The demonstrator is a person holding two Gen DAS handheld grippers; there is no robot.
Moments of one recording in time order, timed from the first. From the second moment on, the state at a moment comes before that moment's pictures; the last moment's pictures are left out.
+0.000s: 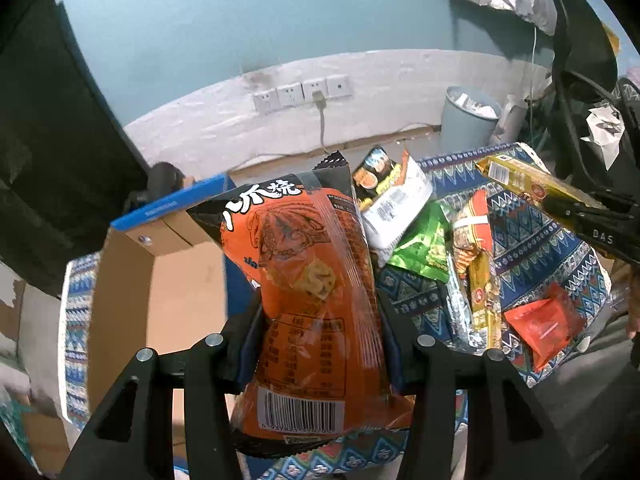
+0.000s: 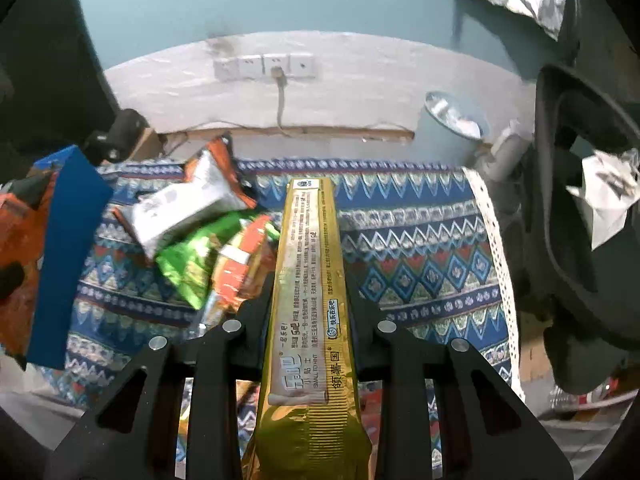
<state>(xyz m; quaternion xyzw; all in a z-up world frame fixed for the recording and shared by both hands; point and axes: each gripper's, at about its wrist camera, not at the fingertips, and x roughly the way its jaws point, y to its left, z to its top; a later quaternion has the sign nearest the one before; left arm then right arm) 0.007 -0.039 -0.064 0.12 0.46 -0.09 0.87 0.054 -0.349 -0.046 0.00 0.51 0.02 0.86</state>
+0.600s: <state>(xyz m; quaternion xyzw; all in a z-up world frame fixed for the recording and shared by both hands) -0.003 0.015 -0.036 0.13 0.43 -0.06 0.89 0.050 -0.255 0.010 -0.01 0.47 0.14 0.87</state>
